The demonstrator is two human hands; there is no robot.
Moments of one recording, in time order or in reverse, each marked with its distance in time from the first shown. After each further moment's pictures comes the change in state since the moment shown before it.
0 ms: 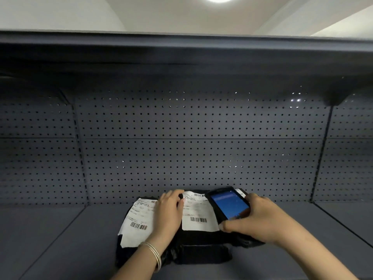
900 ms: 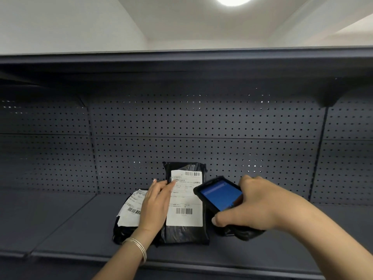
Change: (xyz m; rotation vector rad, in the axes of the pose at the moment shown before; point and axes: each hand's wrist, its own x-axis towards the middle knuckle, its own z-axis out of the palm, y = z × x) left_hand -0.040 0.021 -0.022 0.164 0.294 0.260; right_hand -0.072 -0.001 -0.077 -0.289 -0.101 -0.176
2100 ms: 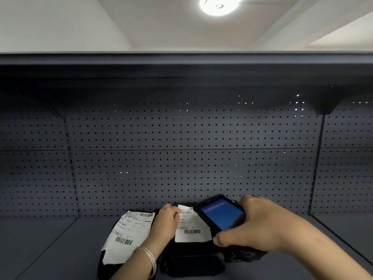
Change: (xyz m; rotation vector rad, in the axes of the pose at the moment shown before) left_hand 0.040 -0.018 0.069 -0.112 -0.519 -0.311; right_hand 0.054 -0.004 0.015 0.149 -0.007 0.096
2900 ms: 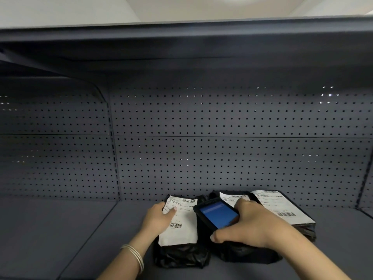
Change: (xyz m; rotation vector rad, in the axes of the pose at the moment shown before) left_hand -0.032 -0.122 -0.090 -0.171 -0.060 -0.343; right_hand 0.046 -0.079 0.103 0.055 -0.083 -0.009
